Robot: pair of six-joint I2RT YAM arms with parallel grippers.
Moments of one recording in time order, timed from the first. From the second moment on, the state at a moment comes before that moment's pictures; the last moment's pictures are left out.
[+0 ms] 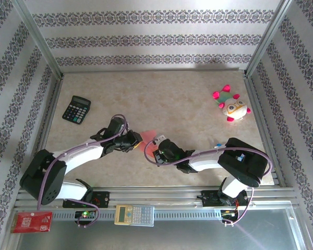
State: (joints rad) left arm -0.53 1.37 0.62 -0.08 0.34 -1.17; right arm 0.98 1.60 0.51 0.35 0.10 0.40
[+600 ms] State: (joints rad) left arm -0.58 1.53 0.61 0.06 0.35 -1.18; right arm 0.91 1.60 0.39 0.61 0.01 0.67
